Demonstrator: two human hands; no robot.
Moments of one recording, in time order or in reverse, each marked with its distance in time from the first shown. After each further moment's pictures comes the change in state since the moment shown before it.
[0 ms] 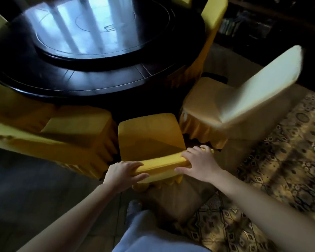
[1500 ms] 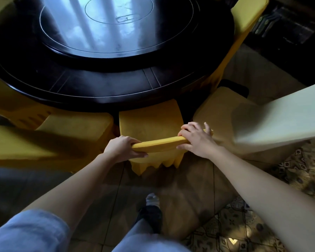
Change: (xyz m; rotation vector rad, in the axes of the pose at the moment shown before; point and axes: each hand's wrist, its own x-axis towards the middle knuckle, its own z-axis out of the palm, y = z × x) left_hand 0.208 -0.034 -0.077 -0.082 0.001 -0.173; right_hand 0.223 0.093 -0.061 0.027 -0.082 -0.089
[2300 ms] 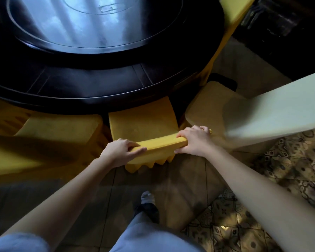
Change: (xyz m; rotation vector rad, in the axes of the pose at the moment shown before) left_hand 0.021 -0.007 -0.003 -0.063 -0.107 0.067; right_hand 0.018 -0.002 -0.005 0.020 -0.074 0.130
